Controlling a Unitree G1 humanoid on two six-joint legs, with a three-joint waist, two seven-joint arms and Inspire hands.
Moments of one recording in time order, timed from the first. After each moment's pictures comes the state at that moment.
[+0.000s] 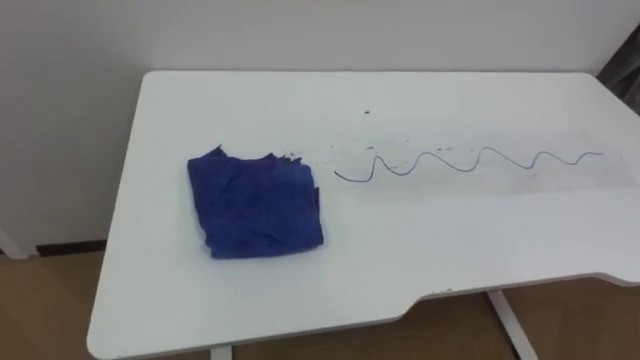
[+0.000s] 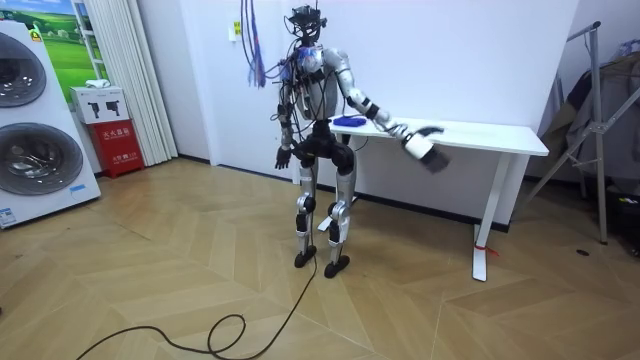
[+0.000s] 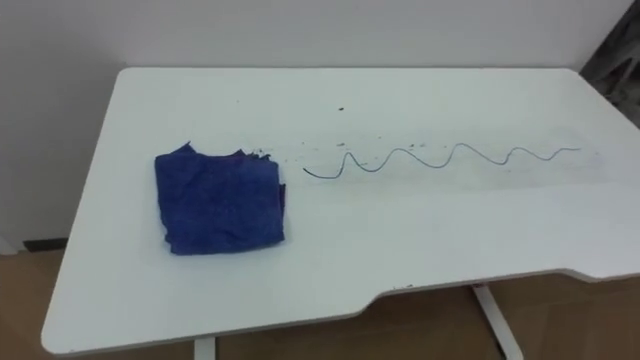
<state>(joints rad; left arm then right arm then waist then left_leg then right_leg) 0.28 0.23 0.24 0.95 0.62 0.21 0.23 0.08 -0.40 -0.46 0.77 0.20 0.17 -0.47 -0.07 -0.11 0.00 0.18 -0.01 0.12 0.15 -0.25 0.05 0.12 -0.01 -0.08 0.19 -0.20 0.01</state>
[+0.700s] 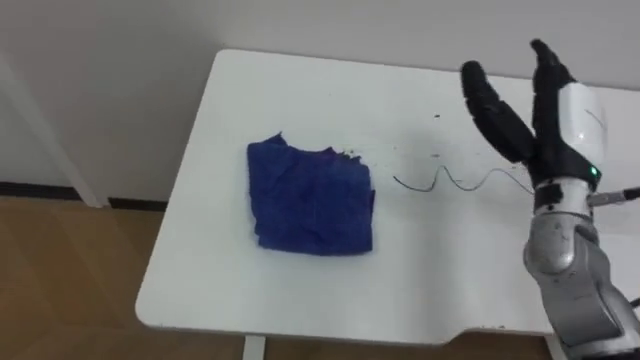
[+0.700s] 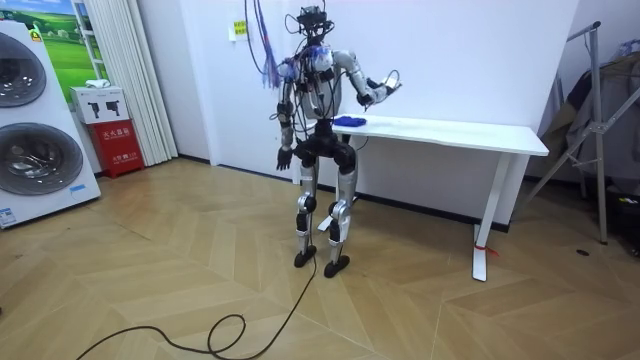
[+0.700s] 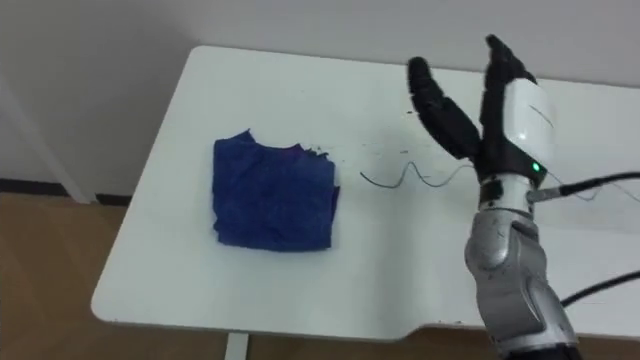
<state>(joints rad) 0.25 0.22 0.05 0.90 0.63 0.17 0.22 -0.16 -0.39 0.14 0.10 -0.64 0.10 -0.35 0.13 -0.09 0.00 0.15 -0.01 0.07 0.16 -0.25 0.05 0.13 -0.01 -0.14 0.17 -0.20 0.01</state>
